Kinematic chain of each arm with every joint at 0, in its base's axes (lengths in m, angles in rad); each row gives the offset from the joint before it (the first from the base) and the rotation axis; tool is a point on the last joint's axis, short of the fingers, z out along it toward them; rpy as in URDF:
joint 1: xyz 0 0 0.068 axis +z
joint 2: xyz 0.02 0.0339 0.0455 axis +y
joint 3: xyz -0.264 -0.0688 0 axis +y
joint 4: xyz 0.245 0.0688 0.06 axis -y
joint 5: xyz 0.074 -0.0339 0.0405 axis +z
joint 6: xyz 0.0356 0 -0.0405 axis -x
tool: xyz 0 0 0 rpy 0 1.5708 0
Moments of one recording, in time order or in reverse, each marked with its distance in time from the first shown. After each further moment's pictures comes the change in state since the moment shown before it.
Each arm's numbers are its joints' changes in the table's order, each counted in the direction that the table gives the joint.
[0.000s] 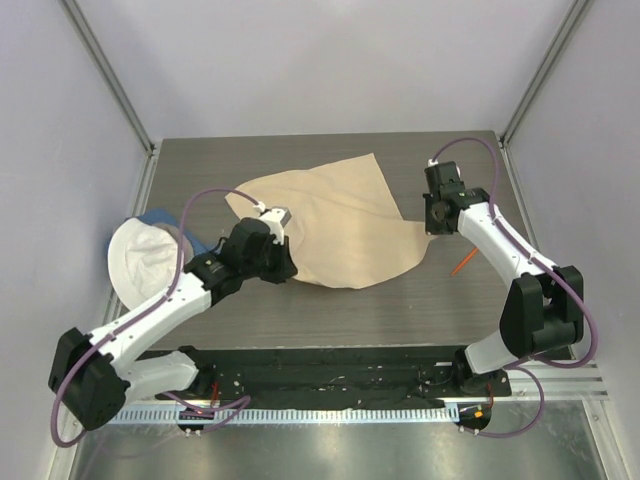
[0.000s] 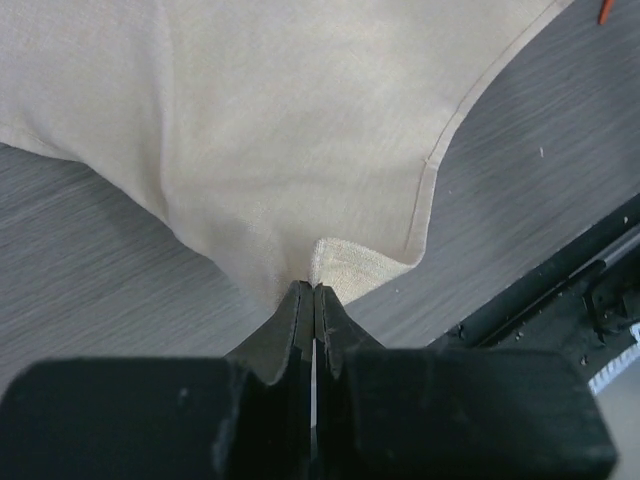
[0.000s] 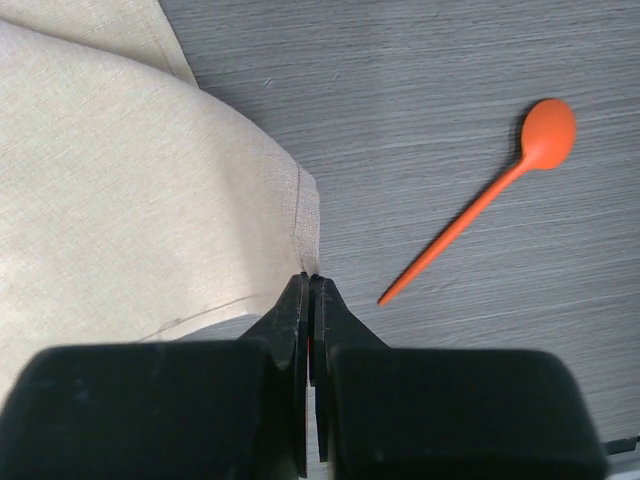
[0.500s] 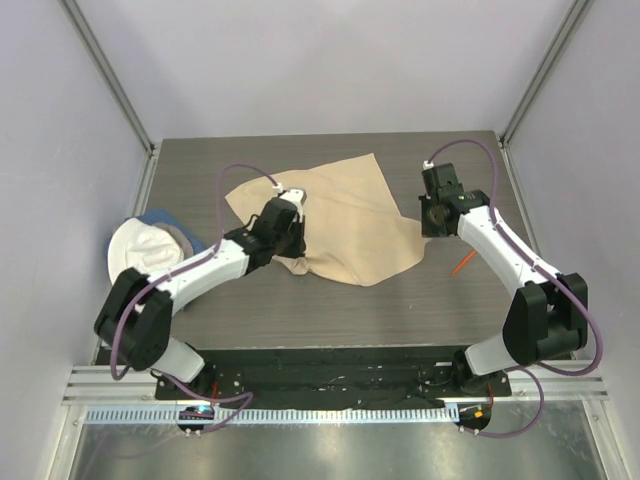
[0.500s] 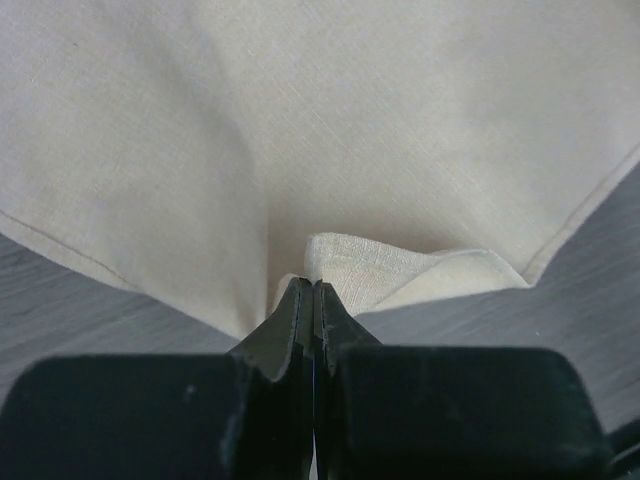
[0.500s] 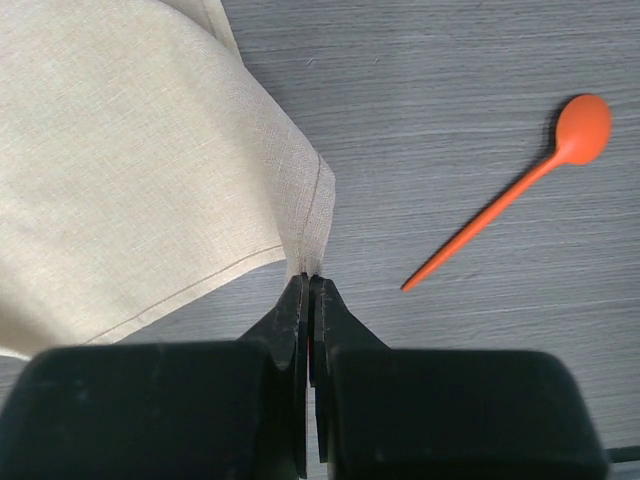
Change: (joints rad) left arm 0.022 0.397 -0.182 0.160 0.176 -0.042; right arm 0.033 -0.045 0.007 -0.026 0.044 -0.007
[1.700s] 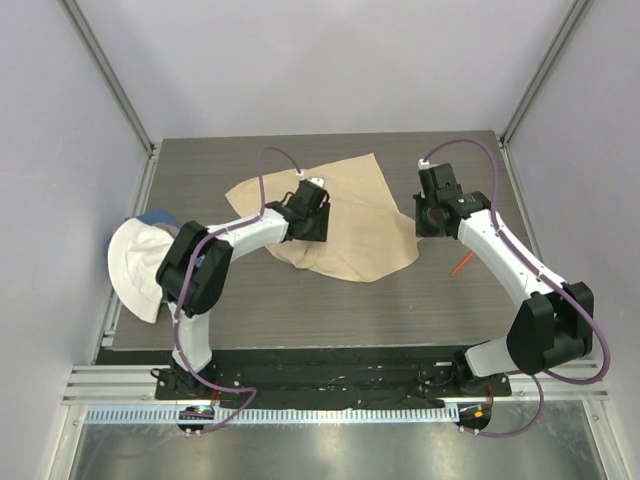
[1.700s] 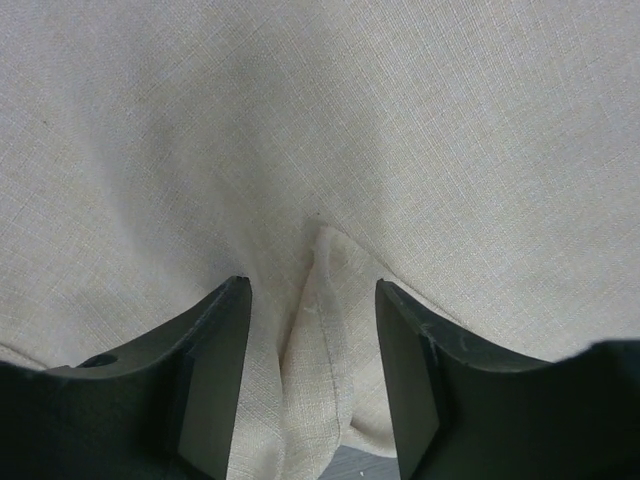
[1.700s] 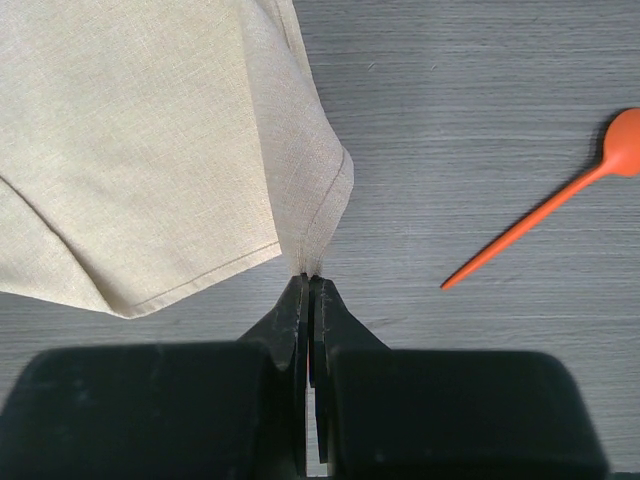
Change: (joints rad) left arm 0.010 0.394 -0.338 -0.103 0.092 0.029; right arm 0.043 -0.041 -0.009 -0.005 0.051 -0.027
